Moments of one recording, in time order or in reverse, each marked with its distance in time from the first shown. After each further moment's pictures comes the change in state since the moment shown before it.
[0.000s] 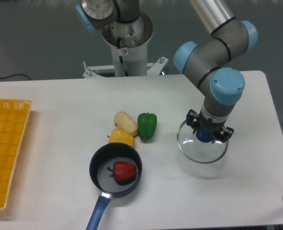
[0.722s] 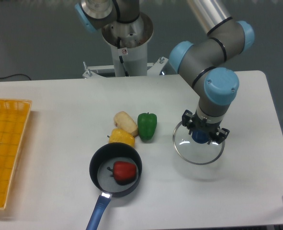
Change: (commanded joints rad) arm -0.055 0.040 -0.034 0.000 -0.005 -0.020
